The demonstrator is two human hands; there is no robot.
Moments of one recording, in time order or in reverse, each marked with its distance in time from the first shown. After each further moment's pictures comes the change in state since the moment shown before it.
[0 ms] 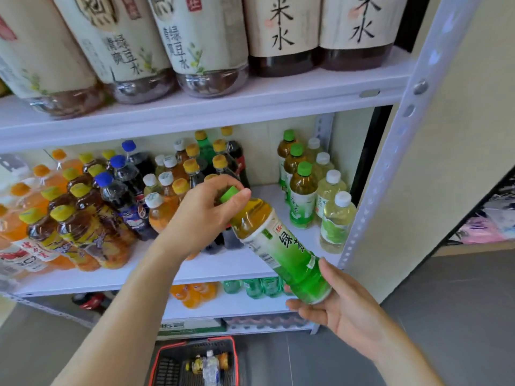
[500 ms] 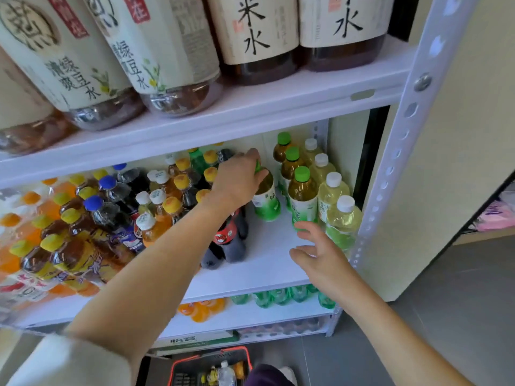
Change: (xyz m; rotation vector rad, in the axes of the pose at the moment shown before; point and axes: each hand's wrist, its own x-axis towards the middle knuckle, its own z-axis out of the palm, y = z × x) left_hand 0.141 -0.035 0.047 0.908 0.009 0.099; right_hand 0.065 -0.035 0.020 -0.868 0.237 -0.348
